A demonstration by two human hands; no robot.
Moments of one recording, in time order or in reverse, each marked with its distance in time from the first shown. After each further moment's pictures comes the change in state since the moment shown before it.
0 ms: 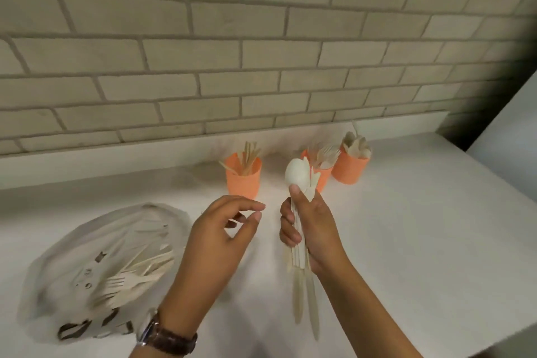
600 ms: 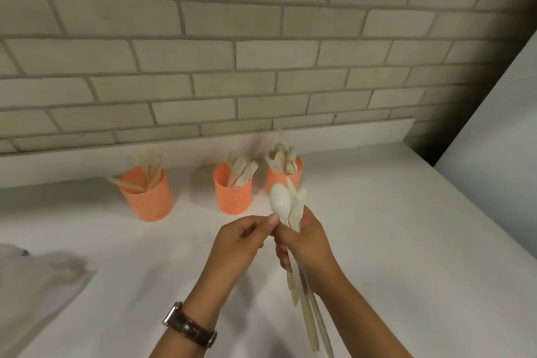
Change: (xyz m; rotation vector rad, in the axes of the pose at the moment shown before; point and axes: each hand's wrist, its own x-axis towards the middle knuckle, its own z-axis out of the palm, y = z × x) left_hand 0.048 0.072 0.252 -0.353 -0.130 -0.432; right_hand 0.035 -0.074 -0.218 -0.342 -0.006 0.066
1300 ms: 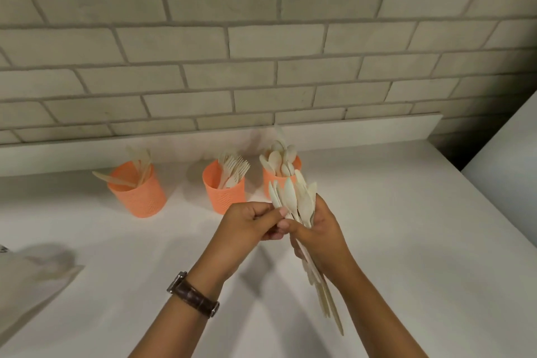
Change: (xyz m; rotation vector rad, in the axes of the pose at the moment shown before) left_hand 0.055 0.008 0.045 -0.033 -0.068 -0.044; right_hand 0.049 0.001 -0.065 0.003 -0.148 -0.066
